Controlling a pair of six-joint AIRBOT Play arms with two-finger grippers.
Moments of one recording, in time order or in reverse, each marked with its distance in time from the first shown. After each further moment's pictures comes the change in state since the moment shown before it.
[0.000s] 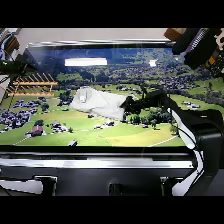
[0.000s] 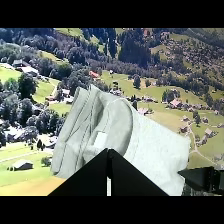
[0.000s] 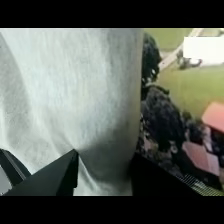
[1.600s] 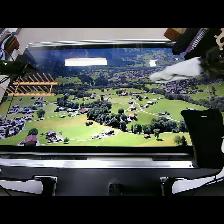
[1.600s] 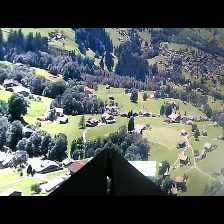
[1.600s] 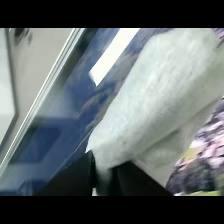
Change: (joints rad) left arm 0.000 -0.001 0.000 0.000 -0.006 -0.003; right arm -0.635 0.177 0.492 -0.332 0.122 0.451
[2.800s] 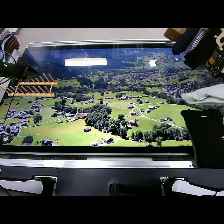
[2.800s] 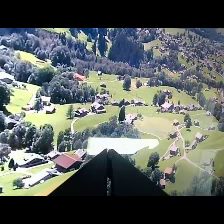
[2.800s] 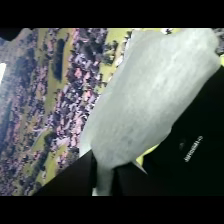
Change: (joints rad) left arm 0.000 0.000 0.000 -0.015 -0.098 -0.049; right arm -0.146 0.255 0.005 -0.601 -0.426 0.400
